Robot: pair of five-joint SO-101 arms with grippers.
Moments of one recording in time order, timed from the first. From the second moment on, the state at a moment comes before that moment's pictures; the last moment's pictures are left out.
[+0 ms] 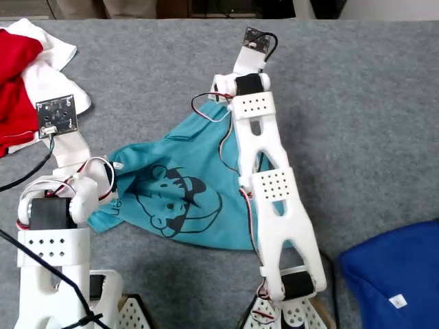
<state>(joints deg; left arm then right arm) -6.2 -55.7 46.0 69.2 0.5 -15.3 80.5 -90.8 79.9 -38.1</state>
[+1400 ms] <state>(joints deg) -6.2 -55.7 44.0 69.2 0.5 -14.9 63.5 -92.3 82.4 -37.8</state>
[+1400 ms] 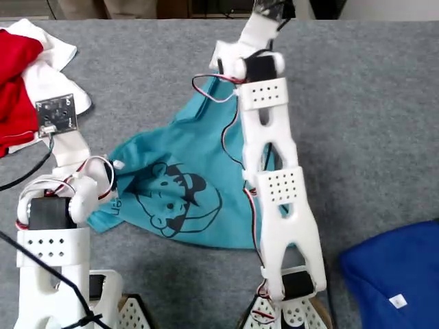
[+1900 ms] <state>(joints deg) -6.2 -55.8 14.9 69.2 0.5 -7.3 32.7 -92.4 82.4 -32.7</state>
